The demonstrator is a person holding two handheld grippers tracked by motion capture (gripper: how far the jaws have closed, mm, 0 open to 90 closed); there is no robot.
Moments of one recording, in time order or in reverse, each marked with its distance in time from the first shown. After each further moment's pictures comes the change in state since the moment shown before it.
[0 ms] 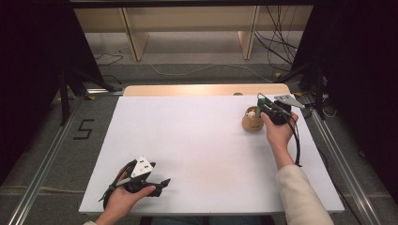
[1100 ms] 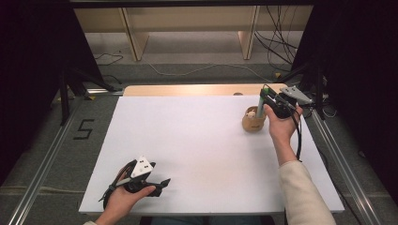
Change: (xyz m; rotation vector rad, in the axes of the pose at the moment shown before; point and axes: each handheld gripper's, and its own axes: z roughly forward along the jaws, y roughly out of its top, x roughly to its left) left arm 0.000 0.000 0.000 -0.001 0.000 -0.001; right arm 0.003 0.031 -0.014 -0.107 0.008 0.020
